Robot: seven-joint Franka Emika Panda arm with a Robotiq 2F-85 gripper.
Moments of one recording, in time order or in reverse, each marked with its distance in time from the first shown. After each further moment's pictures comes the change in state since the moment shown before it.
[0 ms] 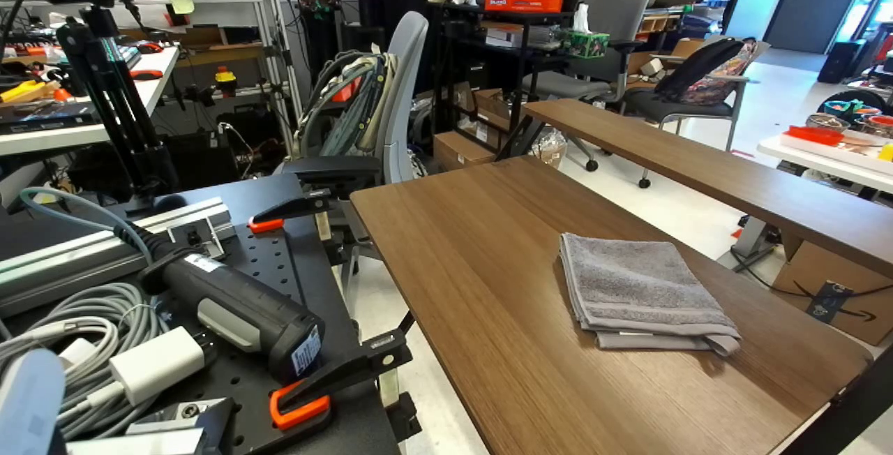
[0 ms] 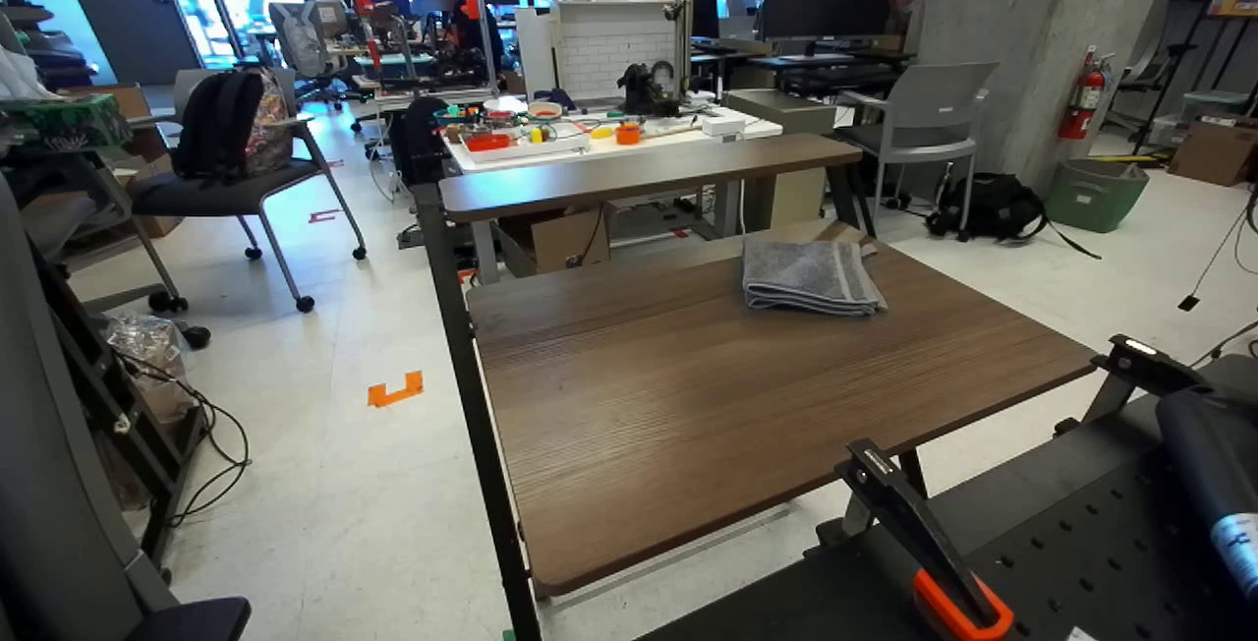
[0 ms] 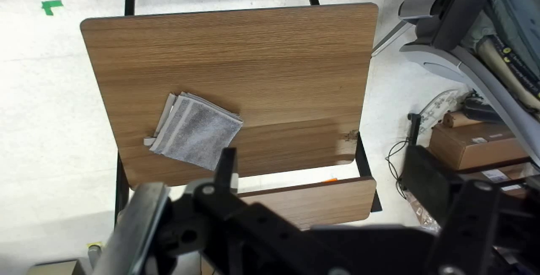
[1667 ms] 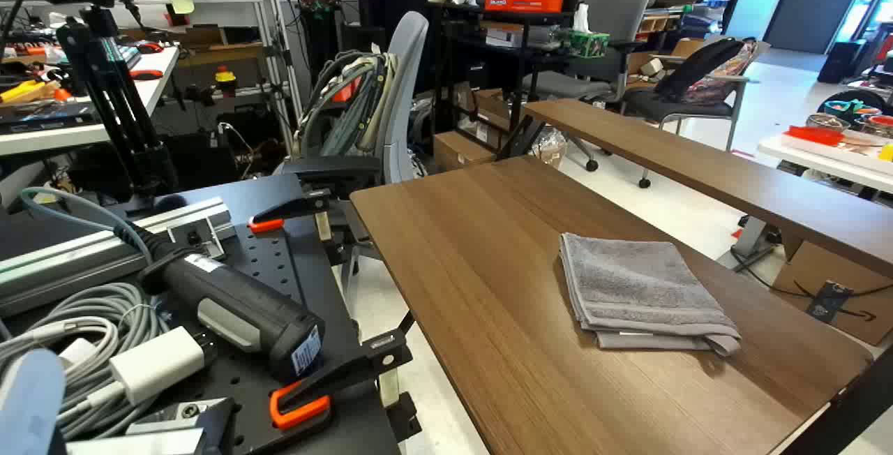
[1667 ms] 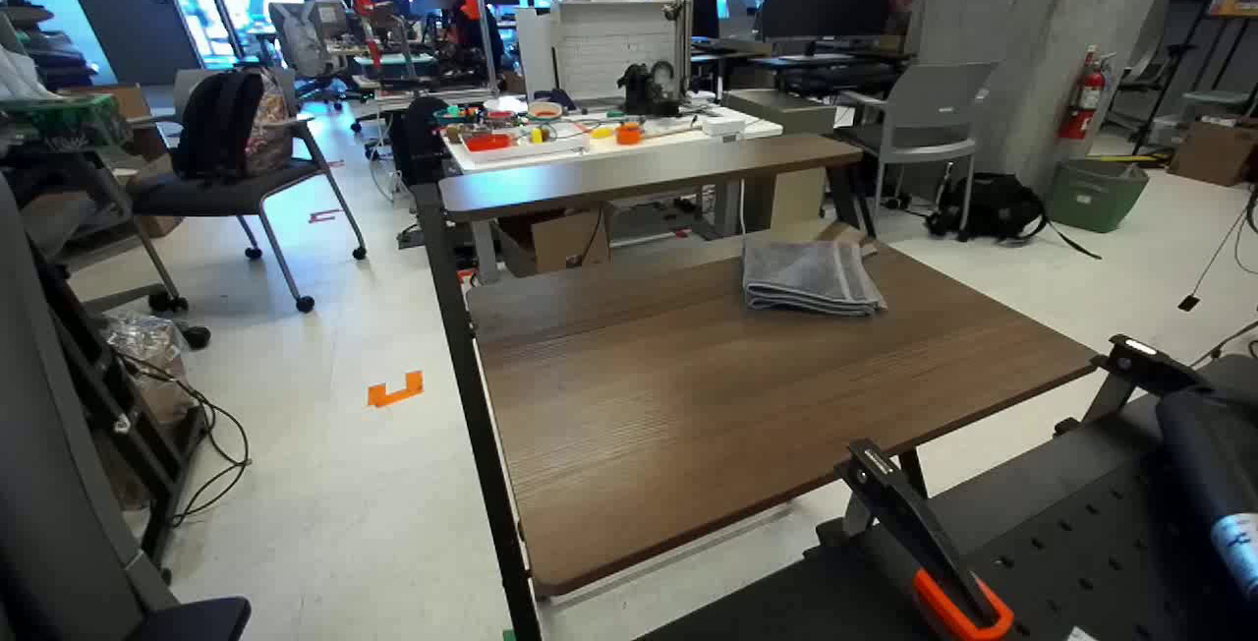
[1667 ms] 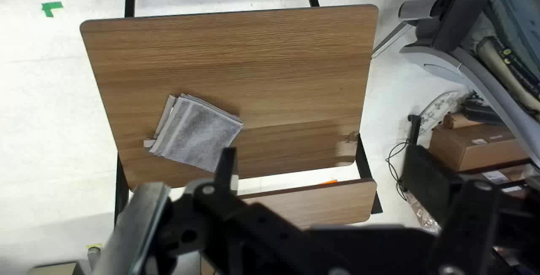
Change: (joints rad) arm 0.000 0.001 0.000 -0.003 0.000 0.000 0.000
